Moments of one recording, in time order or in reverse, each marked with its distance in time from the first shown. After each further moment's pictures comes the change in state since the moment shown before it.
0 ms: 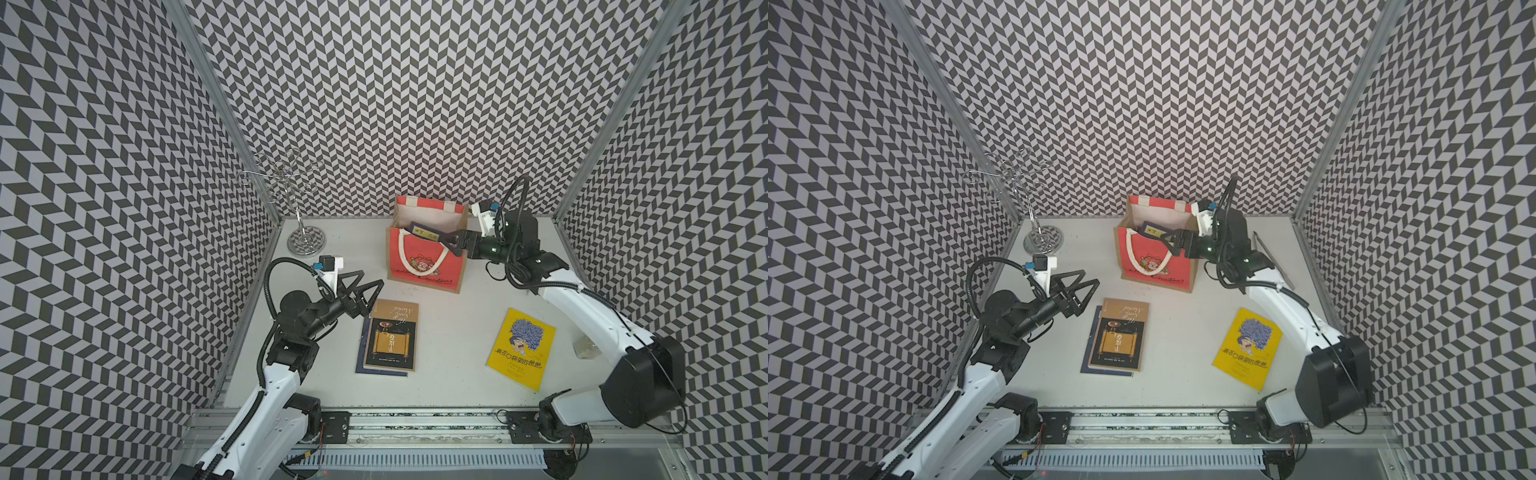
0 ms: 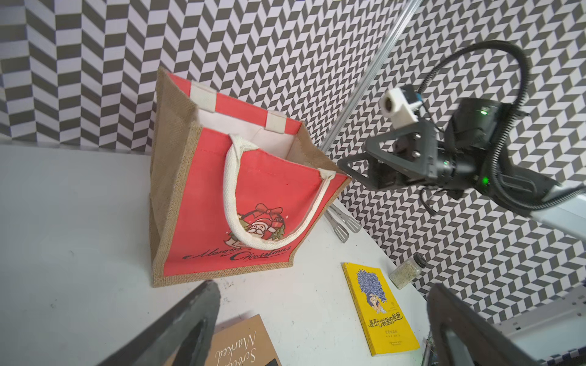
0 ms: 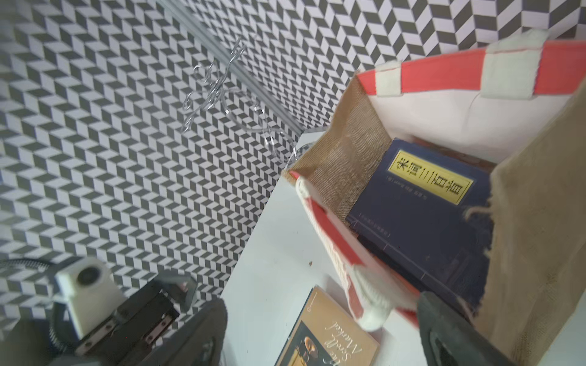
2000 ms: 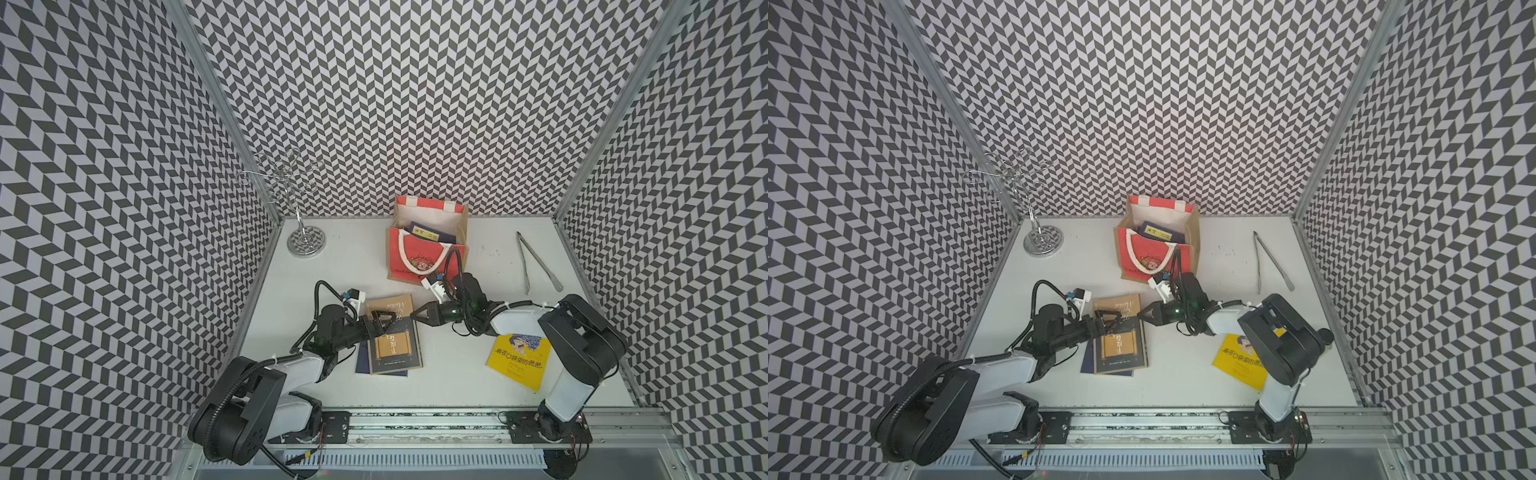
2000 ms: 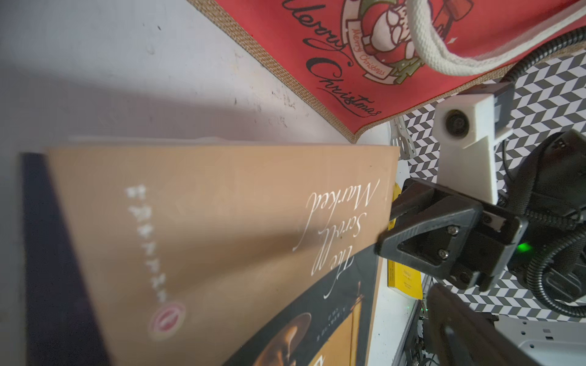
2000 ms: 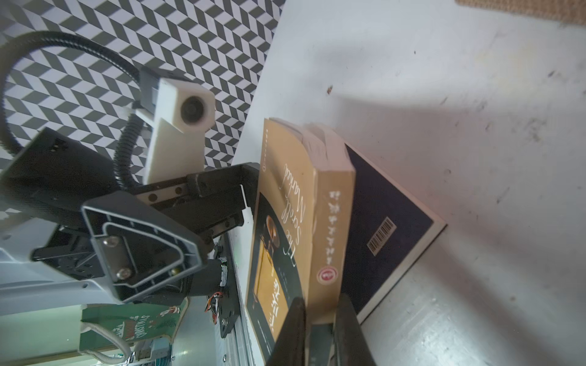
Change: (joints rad) left arm -0.124 0.476 -0.247 0.284 -0.044 -0.240; right arm 0.244 0.346 -0.407 0.551 -0.198 0.075
